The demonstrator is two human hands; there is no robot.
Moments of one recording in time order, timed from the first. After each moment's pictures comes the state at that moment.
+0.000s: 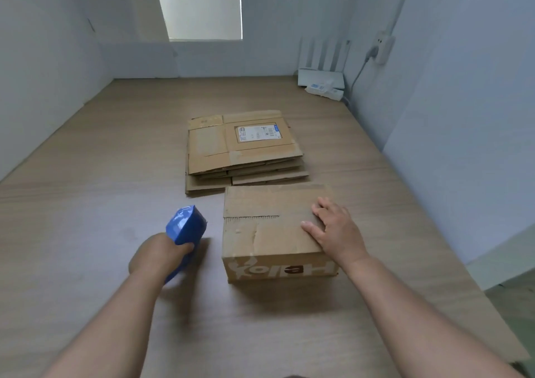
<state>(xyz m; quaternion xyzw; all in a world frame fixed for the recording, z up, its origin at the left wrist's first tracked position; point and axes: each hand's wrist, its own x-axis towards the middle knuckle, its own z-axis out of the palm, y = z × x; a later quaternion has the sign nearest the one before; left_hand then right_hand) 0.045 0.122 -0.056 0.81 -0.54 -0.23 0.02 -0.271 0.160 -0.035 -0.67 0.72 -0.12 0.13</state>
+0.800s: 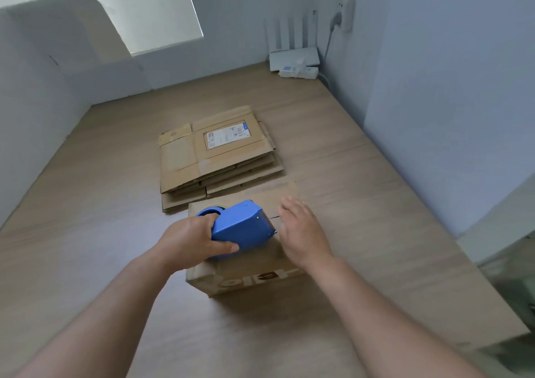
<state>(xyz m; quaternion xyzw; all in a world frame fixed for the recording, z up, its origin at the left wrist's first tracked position) -0.083 0.113 0.030 0.58 -0.79 -0.19 -0.12 -0.284 0.158 -0.054 -0.68 0.67 -0.26 0.17</state>
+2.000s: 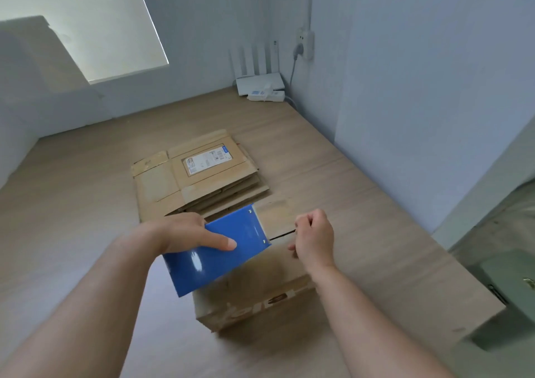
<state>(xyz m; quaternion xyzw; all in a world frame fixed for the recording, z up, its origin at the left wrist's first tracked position) -0.079 0.053 0.077 0.56 -0.73 -0.34 -0.20 -0.264 0.147 -0.025 -0.27 0.75 -0.53 0.29</state>
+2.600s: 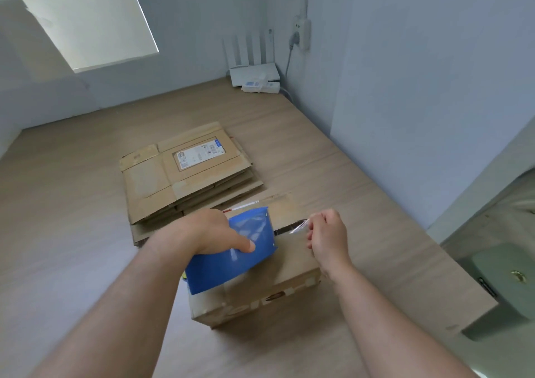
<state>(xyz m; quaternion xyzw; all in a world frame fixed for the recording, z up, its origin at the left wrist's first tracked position) -0.125 0.062 0.060 0.56 -0.75 -0.28 -0.22 -0.297 0.154 -0.037 -0.21 0.77 -0.52 0.31</state>
